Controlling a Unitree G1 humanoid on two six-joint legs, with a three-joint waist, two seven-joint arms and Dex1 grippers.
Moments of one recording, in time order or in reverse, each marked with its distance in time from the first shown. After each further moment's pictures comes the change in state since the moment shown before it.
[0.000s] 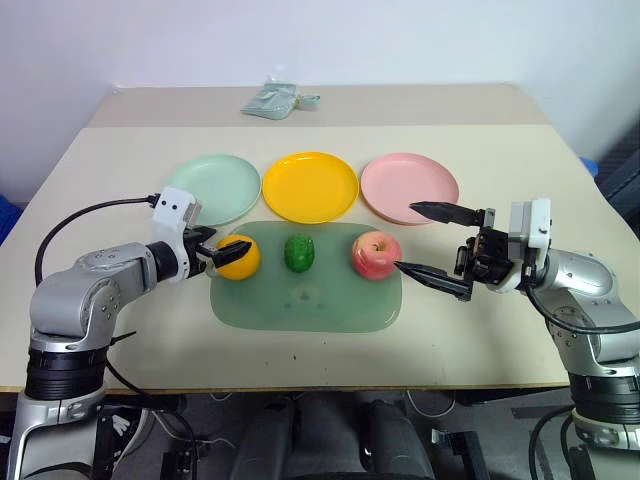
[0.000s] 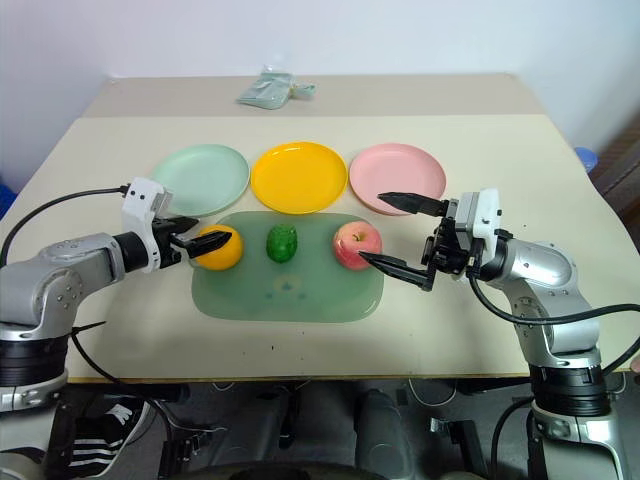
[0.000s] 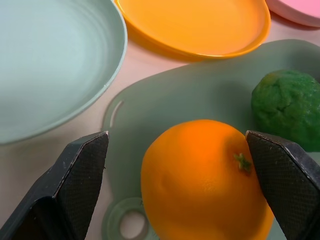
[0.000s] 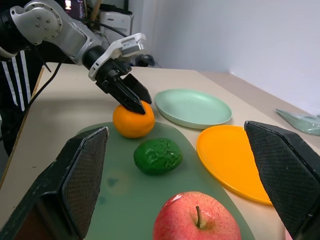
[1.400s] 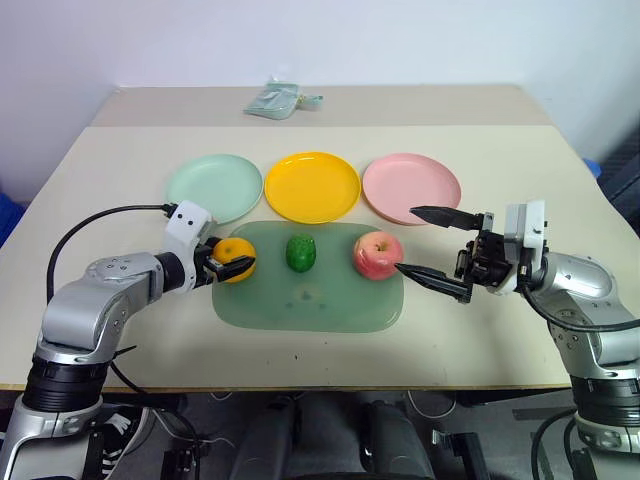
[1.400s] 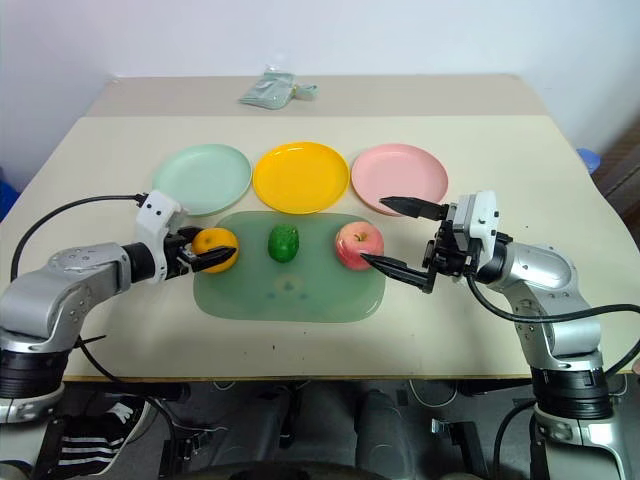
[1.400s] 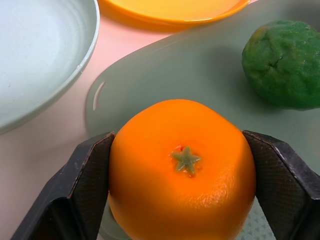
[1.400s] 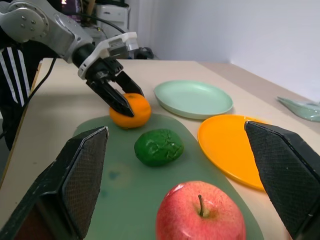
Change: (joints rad) left arm 0.049 0.046 -0.113 -0.029 0.085 -0.090 -0.050; right arm 0.016 -0.007 0.000 0.000 -0.010 0.027 -0.014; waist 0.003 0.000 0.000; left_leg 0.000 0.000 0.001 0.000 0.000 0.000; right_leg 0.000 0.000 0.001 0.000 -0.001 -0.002
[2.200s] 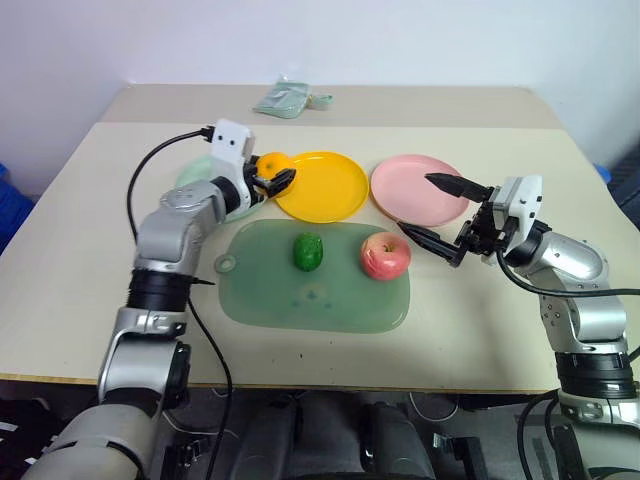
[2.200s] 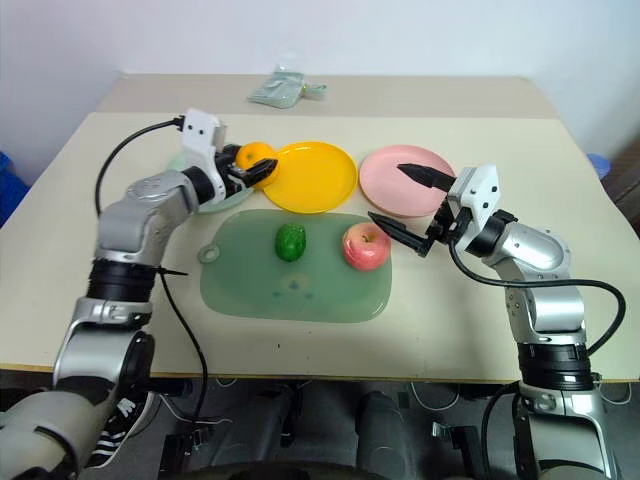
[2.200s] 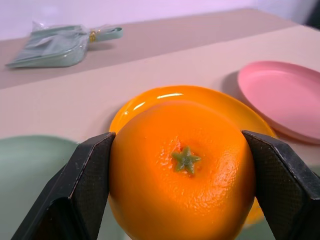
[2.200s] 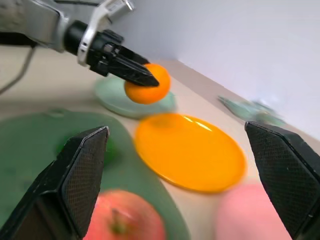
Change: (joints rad) left arm -0.531 -0.389 -0.063 0.660 0.194 -0.430 0.133; right arm -0.120 0.051 0.006 0.202 -0.186 -0.143 -0.183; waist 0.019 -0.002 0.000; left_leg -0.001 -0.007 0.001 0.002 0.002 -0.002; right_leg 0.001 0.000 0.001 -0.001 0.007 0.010
